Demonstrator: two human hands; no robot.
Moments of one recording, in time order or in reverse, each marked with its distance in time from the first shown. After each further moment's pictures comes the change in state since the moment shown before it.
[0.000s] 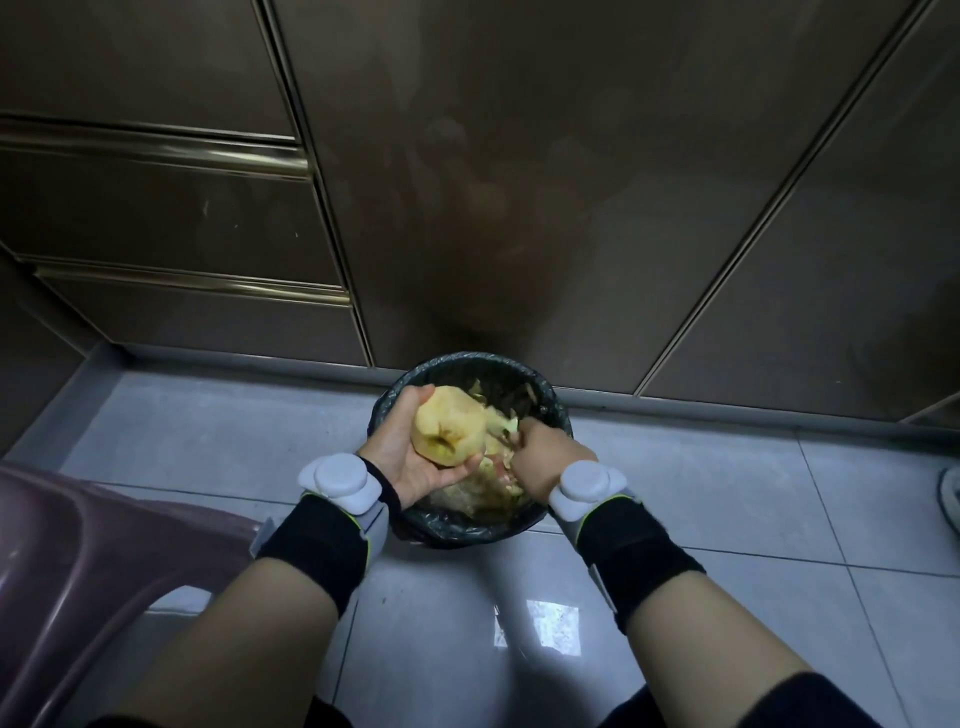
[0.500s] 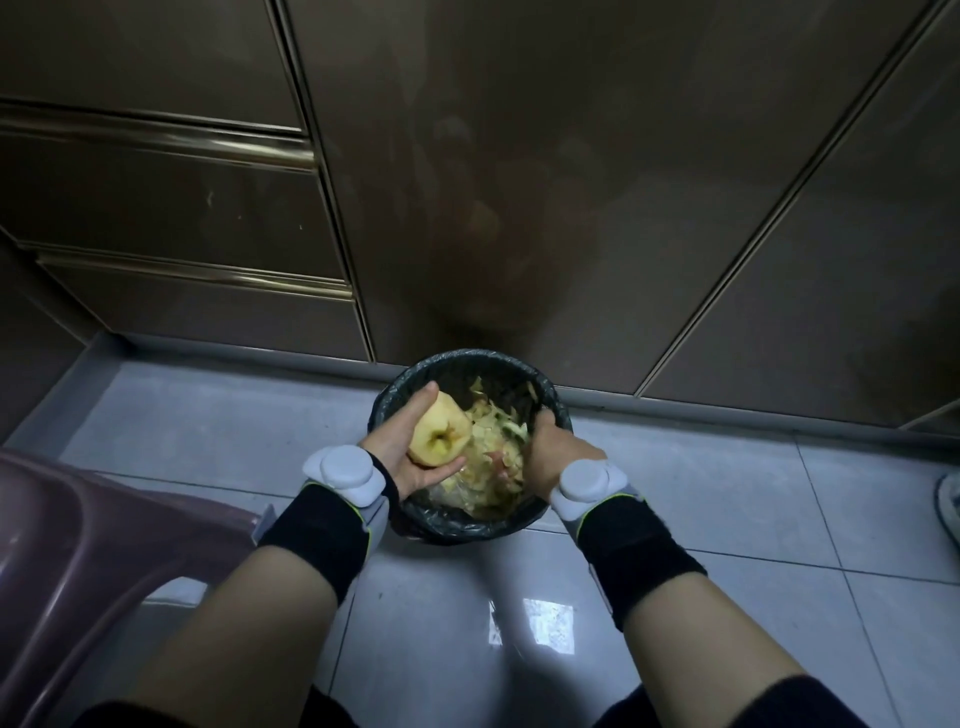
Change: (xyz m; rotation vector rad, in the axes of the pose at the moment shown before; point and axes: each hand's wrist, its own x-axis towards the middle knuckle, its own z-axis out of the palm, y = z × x) left_hand 0.004 0.001 -0.007 0.080 0.154 0.051; right_hand -0.008 0.000 -0.008 -0.168 0.024 0.053
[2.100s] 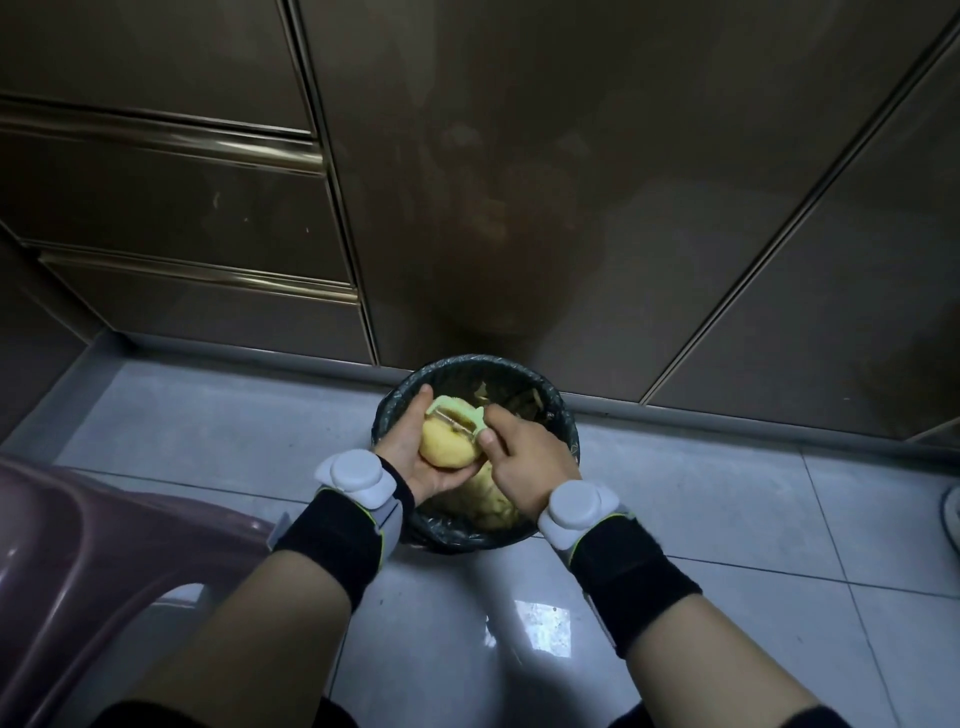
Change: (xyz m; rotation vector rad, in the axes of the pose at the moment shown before) left_hand 0.010 0.001 0.011 -0.145 0.025 -0.098; right_hand -0.010 -0.025 0.001 0.236 0.202 -0.420
